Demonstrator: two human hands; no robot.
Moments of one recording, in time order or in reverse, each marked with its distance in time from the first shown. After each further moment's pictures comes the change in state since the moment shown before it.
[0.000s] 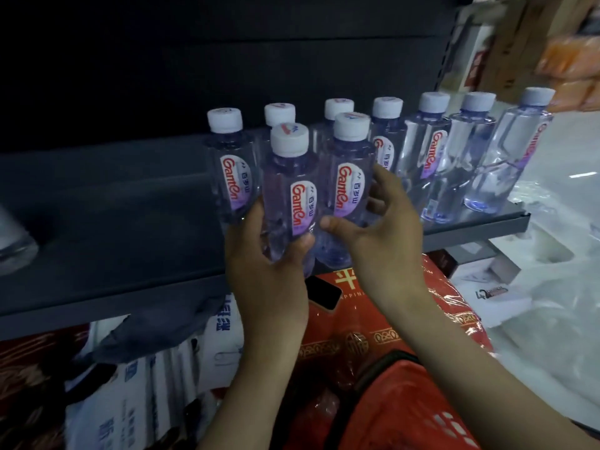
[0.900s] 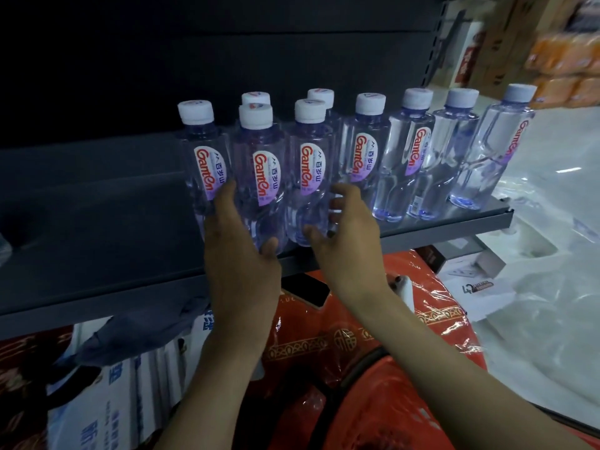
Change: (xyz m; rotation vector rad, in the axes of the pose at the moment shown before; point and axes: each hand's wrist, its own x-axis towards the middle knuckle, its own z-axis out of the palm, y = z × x) left_hand 0.021 -0.024 -0.002 0.423 -0.069 0.070; right_hand 0.007 0.040 0.017 -0.313 -0.055 -0.025
